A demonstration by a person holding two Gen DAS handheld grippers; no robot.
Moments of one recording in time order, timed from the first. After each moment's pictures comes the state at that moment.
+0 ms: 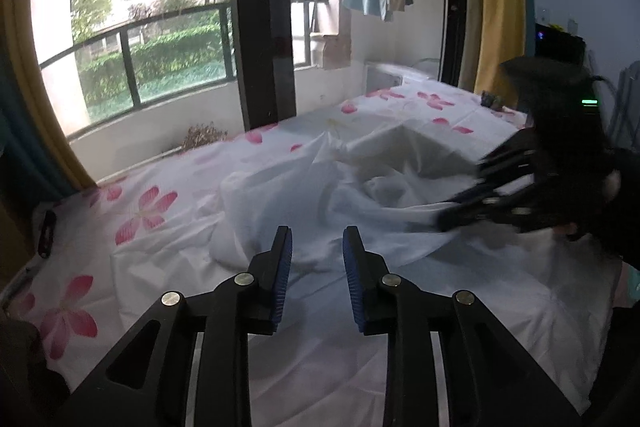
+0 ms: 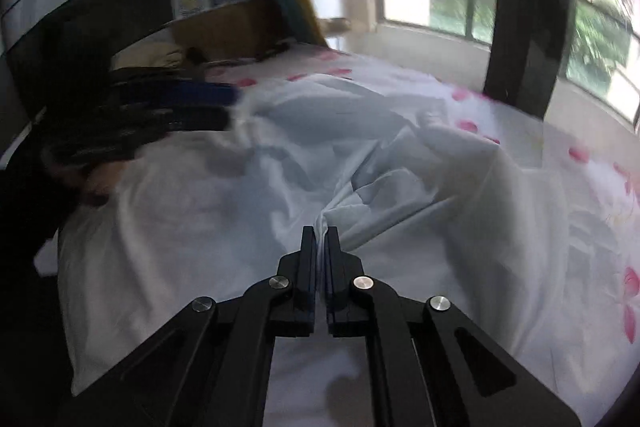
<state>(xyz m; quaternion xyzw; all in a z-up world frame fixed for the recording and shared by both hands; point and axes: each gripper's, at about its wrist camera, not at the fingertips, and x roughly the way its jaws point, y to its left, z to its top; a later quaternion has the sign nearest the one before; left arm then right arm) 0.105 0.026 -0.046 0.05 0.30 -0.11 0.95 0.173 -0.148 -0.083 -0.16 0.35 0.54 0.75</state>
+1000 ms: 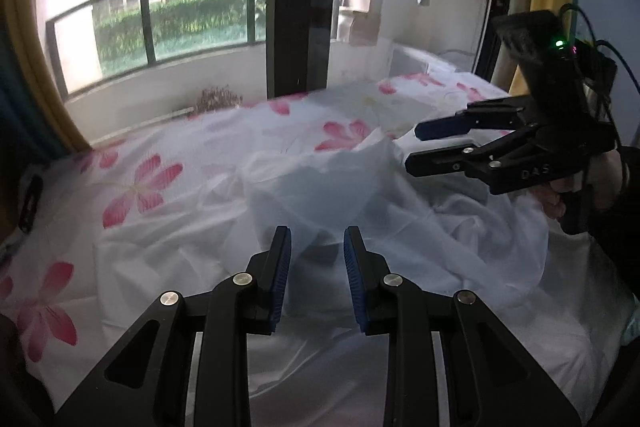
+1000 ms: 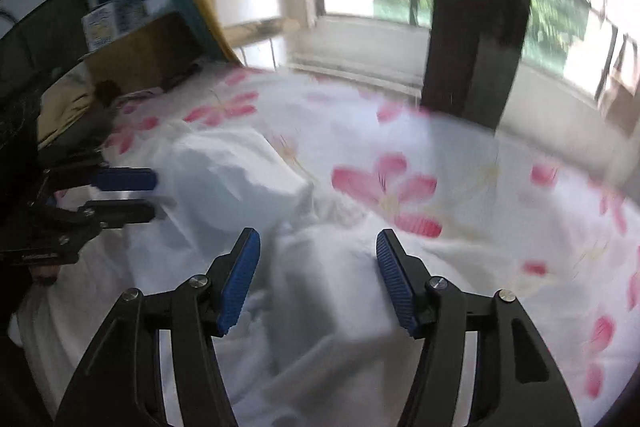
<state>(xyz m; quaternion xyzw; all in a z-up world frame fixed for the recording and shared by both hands) 0.159 0.045 -0.070 -0.01 0.35 -0.08 0.93 0.277 -0.118 -0.082 -0.14 0.40 0.44 0.79</state>
